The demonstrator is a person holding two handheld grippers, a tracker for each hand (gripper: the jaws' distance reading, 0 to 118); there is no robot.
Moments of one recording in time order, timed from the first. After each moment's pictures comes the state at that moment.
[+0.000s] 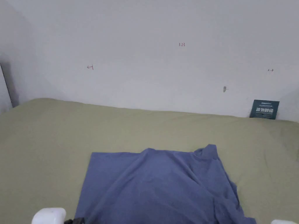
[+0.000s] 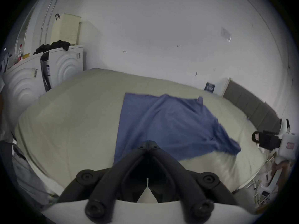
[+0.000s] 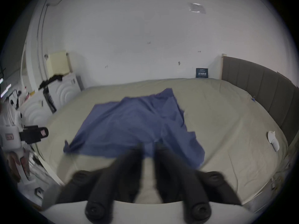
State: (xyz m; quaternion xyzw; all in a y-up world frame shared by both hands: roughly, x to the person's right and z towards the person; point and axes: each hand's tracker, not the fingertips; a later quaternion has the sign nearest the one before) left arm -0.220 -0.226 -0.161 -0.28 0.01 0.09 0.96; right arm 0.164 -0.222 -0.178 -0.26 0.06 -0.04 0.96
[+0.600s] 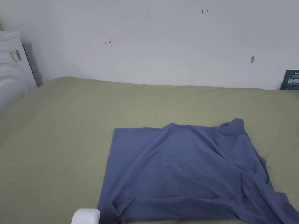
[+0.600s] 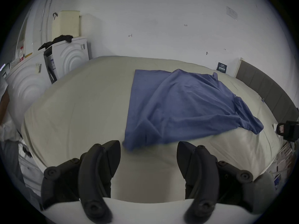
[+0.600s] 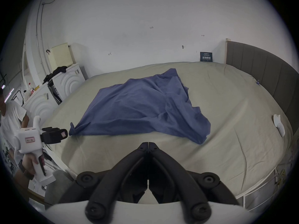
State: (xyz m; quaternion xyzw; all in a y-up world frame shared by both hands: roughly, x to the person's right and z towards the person) left arm -0.229 -0.298 -0.179 -0.34 0.04 0.04 0.94; right arm 0.177 -0.243 -0.150 -0.32 0.08 -0.07 0.94
